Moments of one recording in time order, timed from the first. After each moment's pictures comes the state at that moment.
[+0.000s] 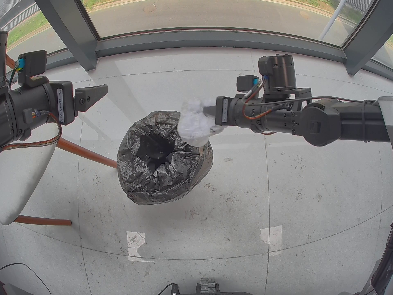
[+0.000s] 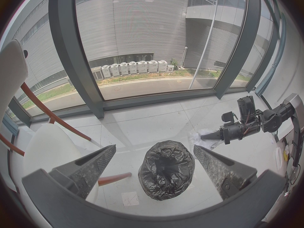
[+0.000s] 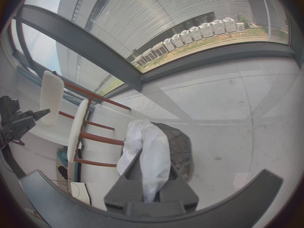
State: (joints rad) left arm -0.47 1.29 -1.12 -0.05 0.24 0.07; right arm 0.64 2.10 -1.69 -0.12 0.16 0.29
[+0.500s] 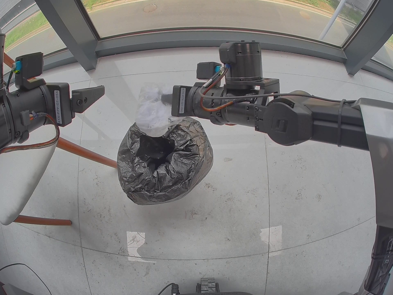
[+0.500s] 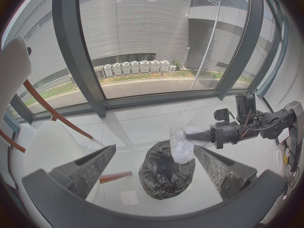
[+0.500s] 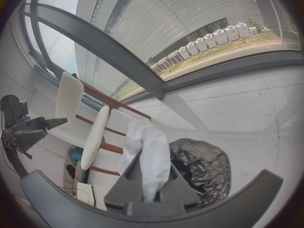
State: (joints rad) left arm -0.47 1.28 -1.10 -0.05 0.26 0.05; right arm 0.75 2.23 -1.95 -0.07 0.16 0.29
